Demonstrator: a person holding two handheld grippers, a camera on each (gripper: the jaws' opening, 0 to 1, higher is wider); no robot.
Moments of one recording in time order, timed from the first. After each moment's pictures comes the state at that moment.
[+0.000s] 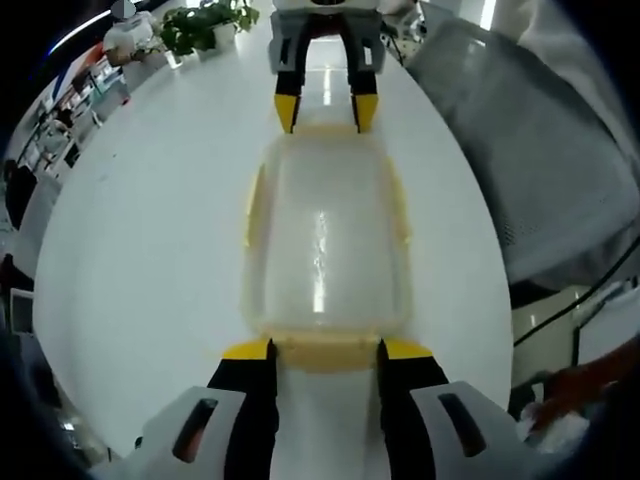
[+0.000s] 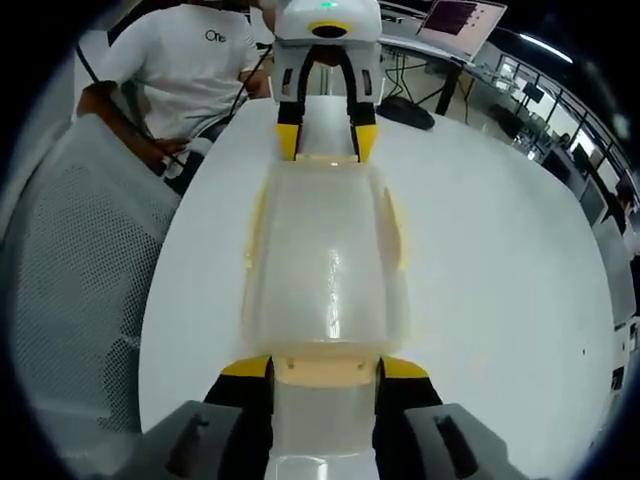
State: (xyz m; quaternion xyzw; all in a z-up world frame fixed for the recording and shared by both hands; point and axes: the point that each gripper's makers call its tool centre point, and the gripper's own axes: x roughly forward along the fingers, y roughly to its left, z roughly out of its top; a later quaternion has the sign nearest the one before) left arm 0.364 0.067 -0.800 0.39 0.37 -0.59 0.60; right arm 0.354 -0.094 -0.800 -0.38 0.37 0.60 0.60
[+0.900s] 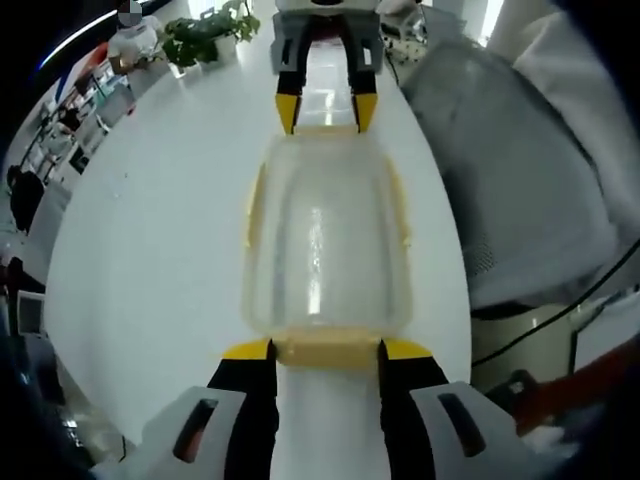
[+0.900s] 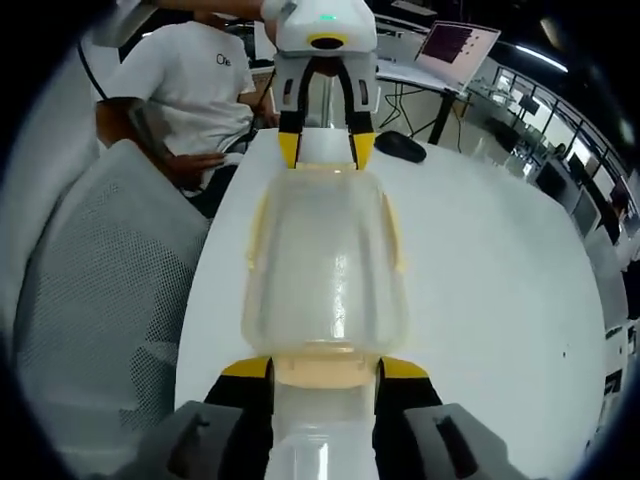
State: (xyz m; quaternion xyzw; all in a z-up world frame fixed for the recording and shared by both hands) left arm 0.352 0.050 -0.743 0.39 0.37 -0.58 0.61; right arm 0.343 -0.109 -0.745 -0.37 0.34 0.61 0.61
